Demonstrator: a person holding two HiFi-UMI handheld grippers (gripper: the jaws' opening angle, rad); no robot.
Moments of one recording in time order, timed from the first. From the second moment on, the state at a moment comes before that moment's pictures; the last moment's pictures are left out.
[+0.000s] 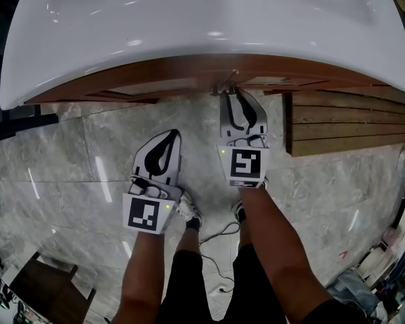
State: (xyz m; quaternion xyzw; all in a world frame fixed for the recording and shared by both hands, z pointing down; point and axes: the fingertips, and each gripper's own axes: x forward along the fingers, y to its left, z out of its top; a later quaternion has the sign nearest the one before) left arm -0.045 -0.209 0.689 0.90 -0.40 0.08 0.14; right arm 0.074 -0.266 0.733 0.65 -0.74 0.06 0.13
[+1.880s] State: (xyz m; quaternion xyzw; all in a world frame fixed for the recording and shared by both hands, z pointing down) left arm 0.048 -0.063 0.687 0.90 -0.39 0.11 0.12; right arm 0.144 -0.055 0.733 0.40 -0.90 0.03 0.18
